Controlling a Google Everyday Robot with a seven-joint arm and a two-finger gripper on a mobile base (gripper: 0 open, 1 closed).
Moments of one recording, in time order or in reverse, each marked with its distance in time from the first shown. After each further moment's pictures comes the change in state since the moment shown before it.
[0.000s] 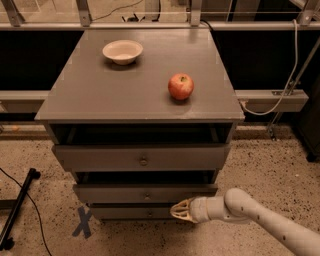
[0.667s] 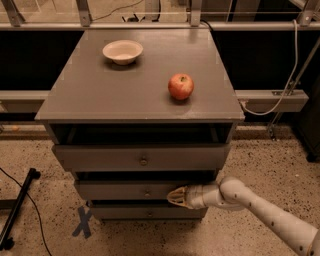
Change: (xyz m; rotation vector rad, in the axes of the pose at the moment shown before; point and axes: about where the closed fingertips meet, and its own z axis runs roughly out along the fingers) arm -0.004 -0.053 0.015 0.035 -0.036 -0.037
